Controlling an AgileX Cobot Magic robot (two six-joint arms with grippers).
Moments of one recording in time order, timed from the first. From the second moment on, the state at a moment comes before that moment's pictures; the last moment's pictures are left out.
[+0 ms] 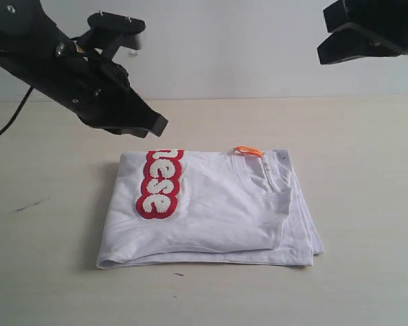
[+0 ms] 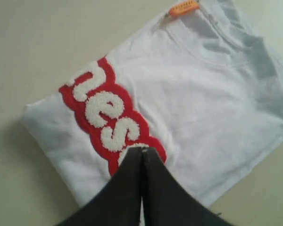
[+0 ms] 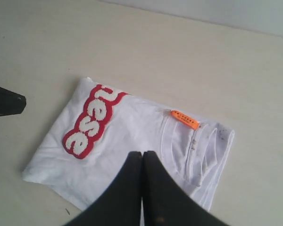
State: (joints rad) left arm -0.54 1.67 -1.27 -0.21 0.66 0.26; right arm 0.02 1.36 -1.21 0.59 0.83 -0.48
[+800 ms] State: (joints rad) left arm -0.39 0.97 -0.82 -0.28 0.15 0.20; right arm 0.02 0.67 -0.85 0.57 0.35 -0.52
